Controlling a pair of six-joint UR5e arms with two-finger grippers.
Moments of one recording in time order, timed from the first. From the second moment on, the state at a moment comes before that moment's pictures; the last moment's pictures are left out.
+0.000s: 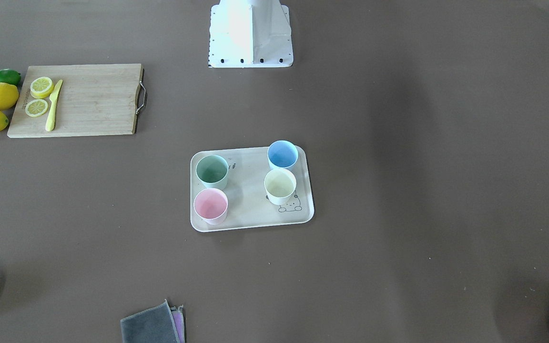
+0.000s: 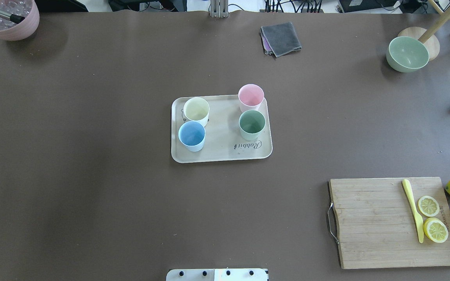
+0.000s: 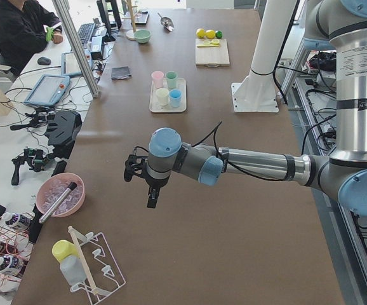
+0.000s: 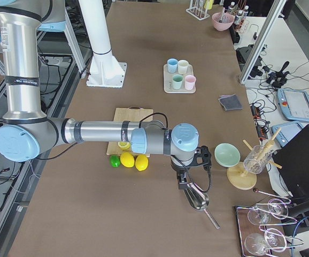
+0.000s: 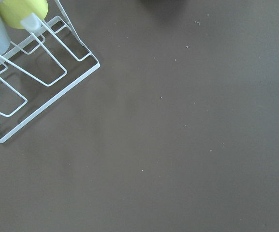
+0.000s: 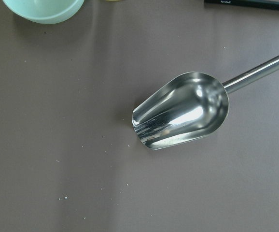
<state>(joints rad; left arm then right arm) -1.53 -1.47 -1.77 -1.84 -2.33 -0.25 1.63 -1.57 1.62 -1.60 2.36 -0.13</state>
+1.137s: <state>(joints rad) -1.53 -1.48 -1.77 -1.82 -2.33 -0.25 1.52 -1.55 1.68 -1.60 2.36 0.00</state>
